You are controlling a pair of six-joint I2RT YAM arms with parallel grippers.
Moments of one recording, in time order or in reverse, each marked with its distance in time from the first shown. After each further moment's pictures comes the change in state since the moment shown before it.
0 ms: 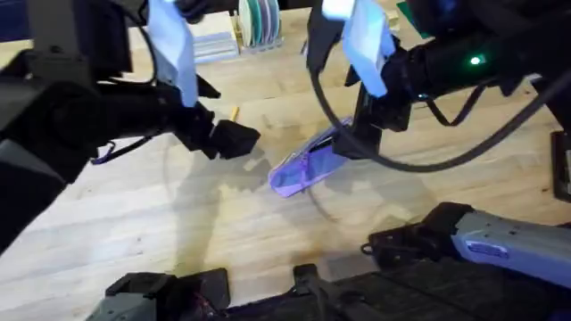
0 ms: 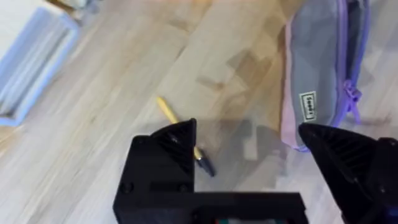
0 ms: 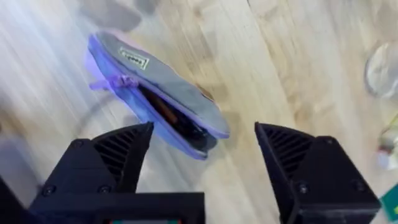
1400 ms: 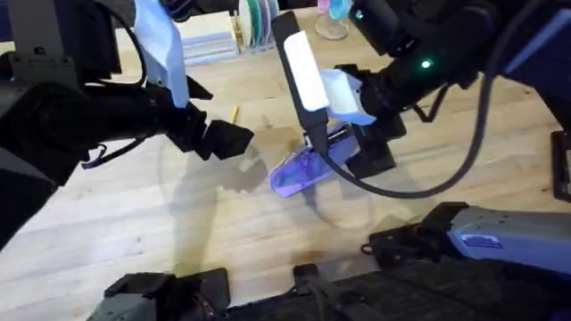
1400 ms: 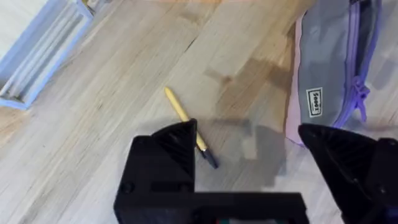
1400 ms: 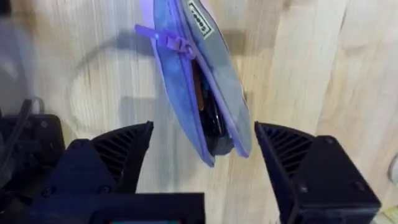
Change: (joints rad) left arm 0.037 -0.016 0.000 -0.027 -0.005 0.000; right arm 0.002 0.161 0.000 -0.131 -0.071 -0.489
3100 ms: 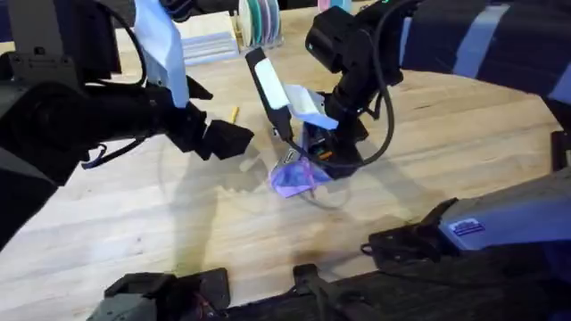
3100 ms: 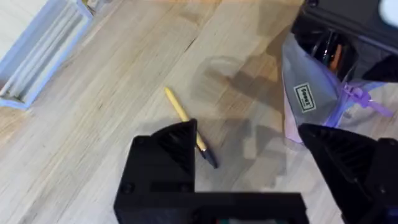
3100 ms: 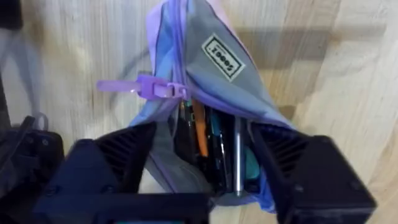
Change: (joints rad) left arm 0.000 0.000 0.000 0.000 0.000 0.000; right arm -0.001 0.298 0.003 0.078 -0.114 -0.039
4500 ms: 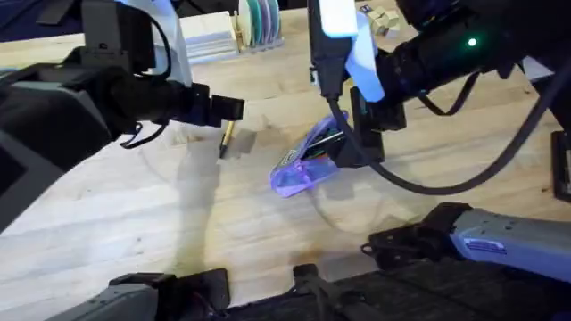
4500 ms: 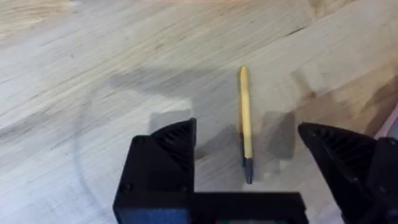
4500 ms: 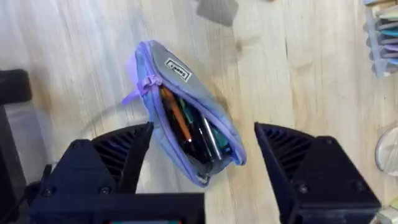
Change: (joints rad) left arm -0.007 0.253 0.000 0.211 -0.307 -0.426; right arm 0.001 -0.390 0.061 -0.006 -0.009 0.283
